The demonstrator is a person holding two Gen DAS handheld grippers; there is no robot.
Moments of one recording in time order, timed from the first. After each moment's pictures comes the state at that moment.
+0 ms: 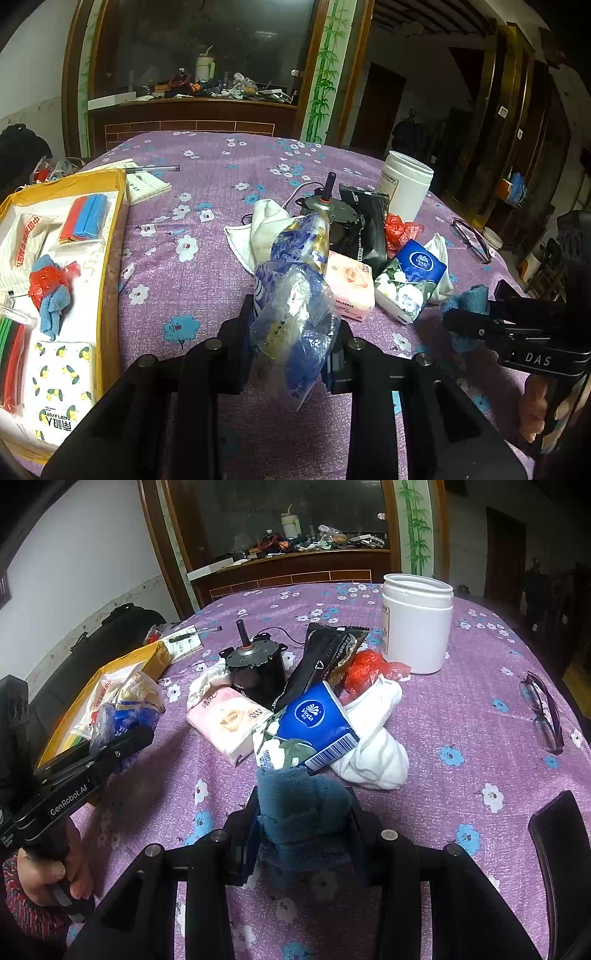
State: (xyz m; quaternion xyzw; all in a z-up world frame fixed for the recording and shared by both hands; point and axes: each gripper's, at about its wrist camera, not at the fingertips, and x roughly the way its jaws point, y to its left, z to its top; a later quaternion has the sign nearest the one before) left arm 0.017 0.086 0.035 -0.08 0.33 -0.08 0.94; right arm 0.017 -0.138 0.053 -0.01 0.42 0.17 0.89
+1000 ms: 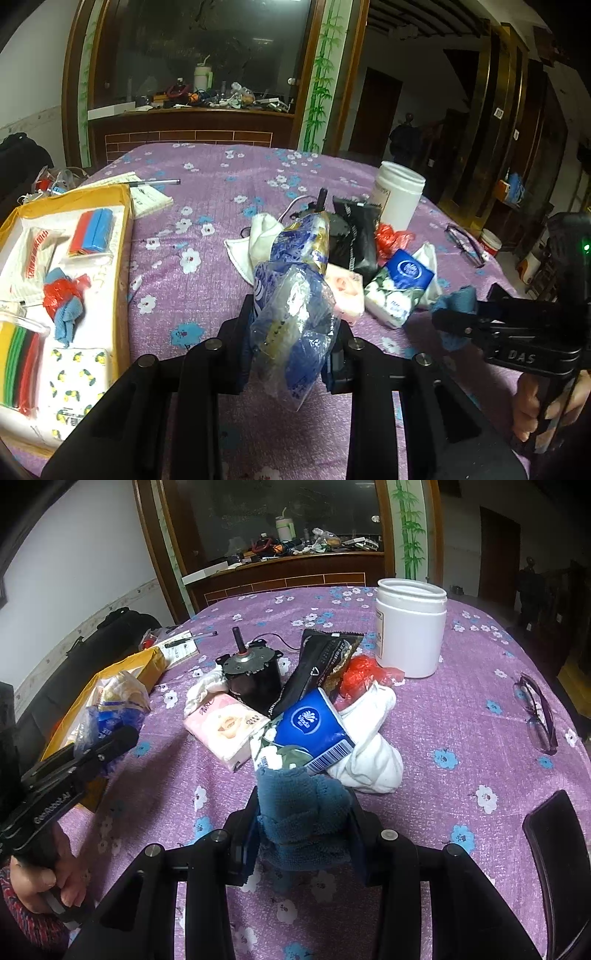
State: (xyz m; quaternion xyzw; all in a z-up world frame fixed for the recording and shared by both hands) left arm 0.006 0.087 0.053 -0.07 0.31 -0.08 0.94; right arm 0.016 -0.138 0.060 -0.01 0.41 0.16 0.90
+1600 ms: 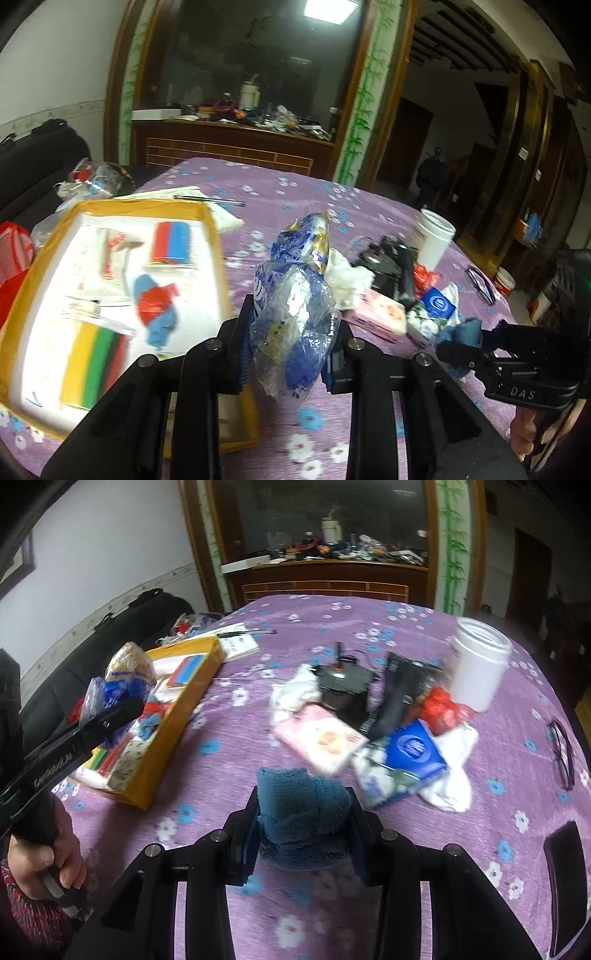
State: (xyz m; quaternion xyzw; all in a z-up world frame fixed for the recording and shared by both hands) left arm -0.026 0.170 0.080 -0.12 0.28 -0.02 0.95; right arm -0.007 -0.056 0.089 -0.05 0.40 0.22 0.89
